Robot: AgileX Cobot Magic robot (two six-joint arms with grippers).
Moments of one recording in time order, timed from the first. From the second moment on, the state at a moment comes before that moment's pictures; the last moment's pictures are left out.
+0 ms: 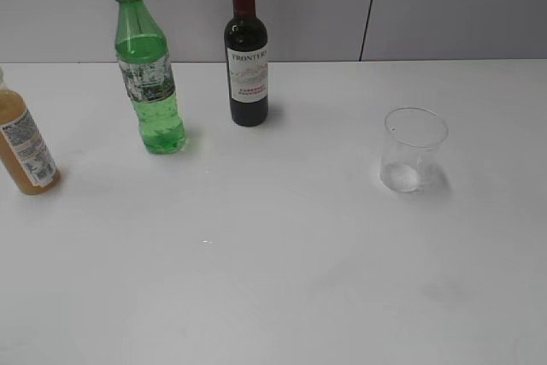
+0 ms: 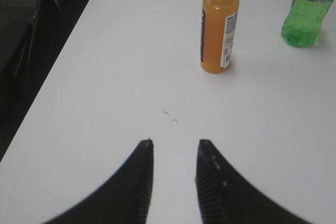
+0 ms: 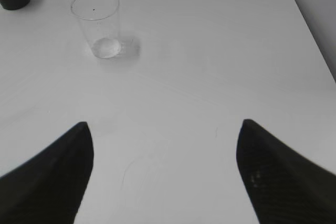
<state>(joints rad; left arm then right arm) 0.03 -0.01 -0.48 0.02 1.09 0.08 0.00 0.00 -0.50 0.07 1.04 -0.07</state>
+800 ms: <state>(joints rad) 0.03 -0.01 -0.48 0.02 1.09 0.08 0.00 0.00 -0.51 0.07 1.04 -0.07</state>
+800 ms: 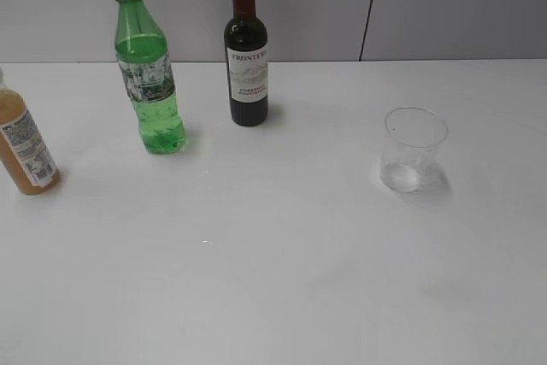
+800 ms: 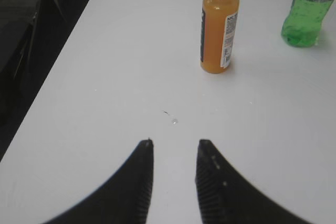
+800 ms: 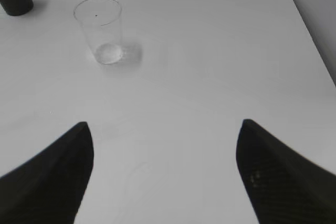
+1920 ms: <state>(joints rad) 0.03 -0.01 -0.48 0.02 1.09 0.08 0.00 0.83 -0.53 0.09 -0.09 -0.16</state>
